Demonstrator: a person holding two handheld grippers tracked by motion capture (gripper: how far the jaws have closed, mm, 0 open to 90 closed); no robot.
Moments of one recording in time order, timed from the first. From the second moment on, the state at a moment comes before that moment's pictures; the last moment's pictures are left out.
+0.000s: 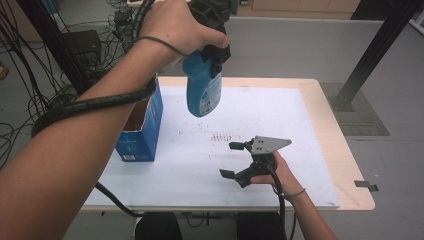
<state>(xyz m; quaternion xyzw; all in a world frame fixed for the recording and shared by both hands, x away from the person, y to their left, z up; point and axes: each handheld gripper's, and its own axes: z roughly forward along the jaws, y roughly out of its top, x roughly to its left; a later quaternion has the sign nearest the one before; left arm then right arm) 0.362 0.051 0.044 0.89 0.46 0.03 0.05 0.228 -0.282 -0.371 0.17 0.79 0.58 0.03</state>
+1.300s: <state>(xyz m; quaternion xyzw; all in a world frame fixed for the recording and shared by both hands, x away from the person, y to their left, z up) 0.401 0.203 0.050 0.71 0.70 0.06 0.03 0.223 -0.288 -0.369 0.18 0.79 0.59 0.05</state>
